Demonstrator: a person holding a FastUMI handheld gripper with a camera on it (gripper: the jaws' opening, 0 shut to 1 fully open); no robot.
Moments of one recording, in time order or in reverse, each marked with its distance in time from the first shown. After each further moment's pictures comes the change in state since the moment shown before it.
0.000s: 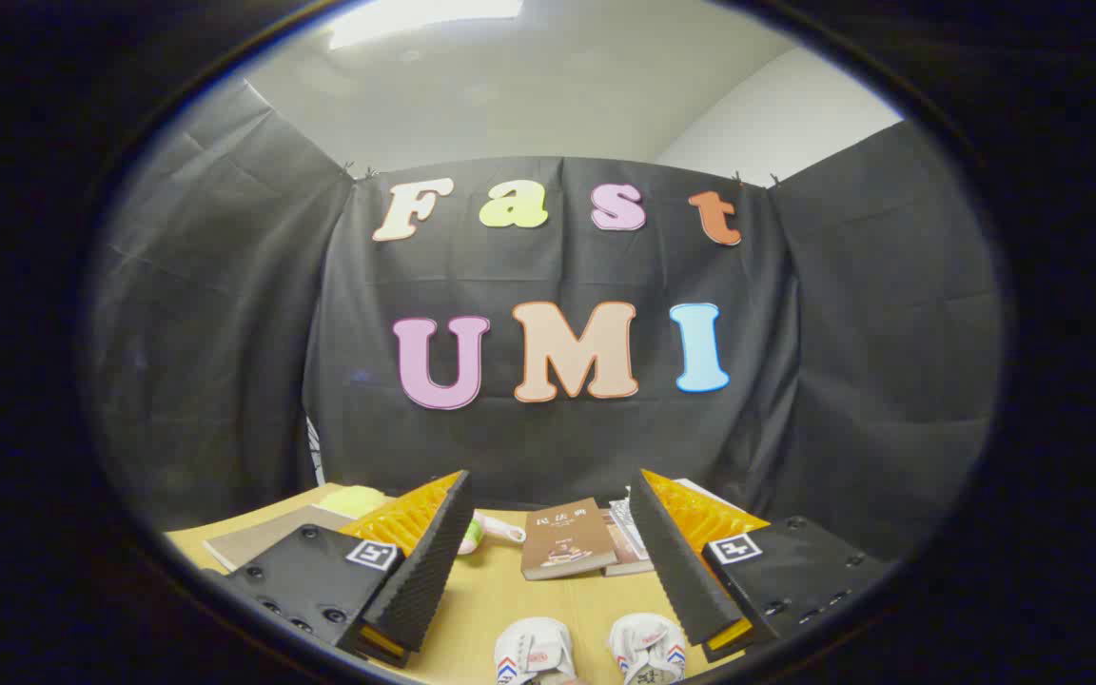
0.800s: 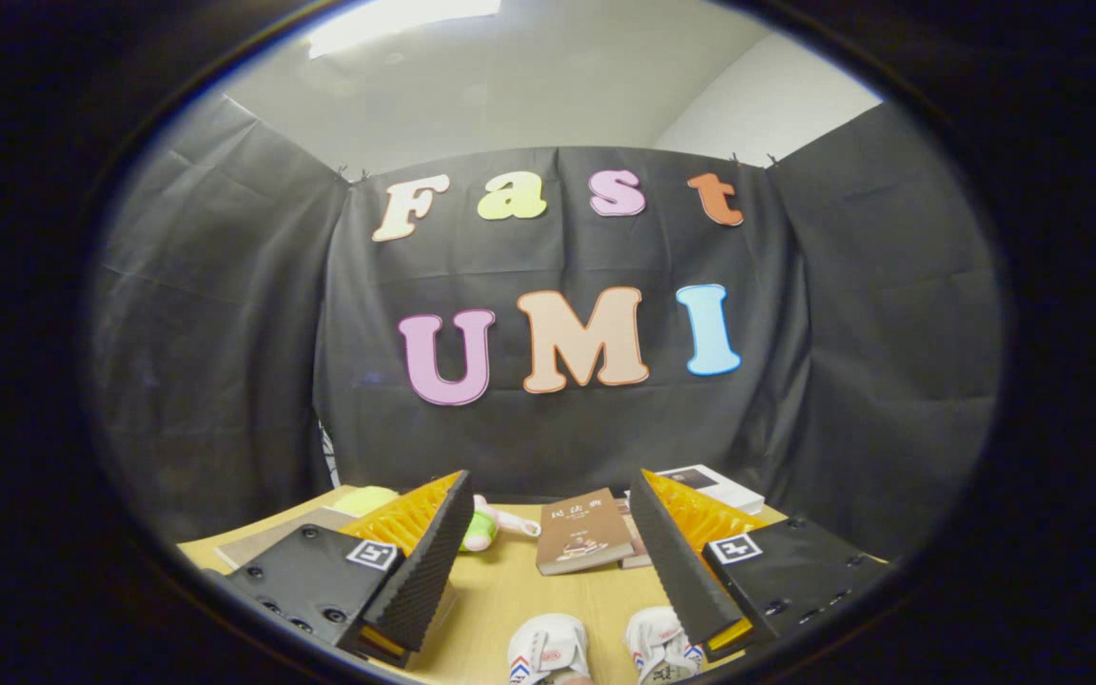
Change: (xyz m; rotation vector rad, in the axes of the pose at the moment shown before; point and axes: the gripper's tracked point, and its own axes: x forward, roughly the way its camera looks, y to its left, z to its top) arm 0.006 0.000 -0.011 0.057 0.034 0.032
